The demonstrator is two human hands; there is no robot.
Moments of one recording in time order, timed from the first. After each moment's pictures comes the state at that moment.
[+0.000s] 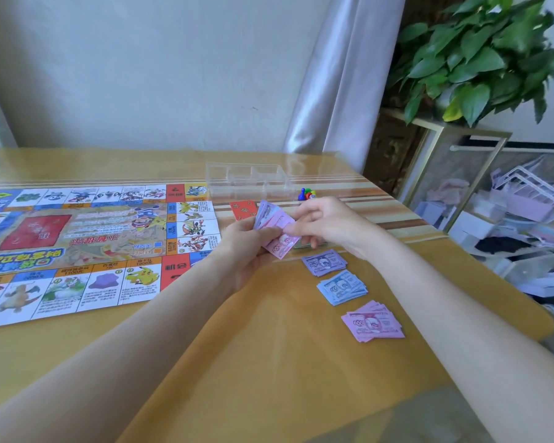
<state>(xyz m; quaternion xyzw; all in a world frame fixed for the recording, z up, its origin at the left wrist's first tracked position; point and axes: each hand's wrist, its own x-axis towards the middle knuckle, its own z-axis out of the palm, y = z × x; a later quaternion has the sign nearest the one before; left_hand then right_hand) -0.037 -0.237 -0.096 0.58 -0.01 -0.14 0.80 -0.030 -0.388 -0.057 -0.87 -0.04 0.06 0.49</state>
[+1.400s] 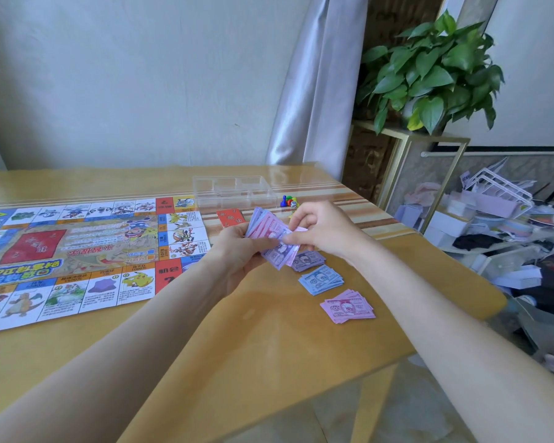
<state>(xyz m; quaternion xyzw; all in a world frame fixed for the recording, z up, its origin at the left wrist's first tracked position) -0.061 -0.242 -0.085 0.60 -0.05 -0.14 0.78 -0.068 -0.398 -0.052 -0.91 -0.05 -0.05 0.42</state>
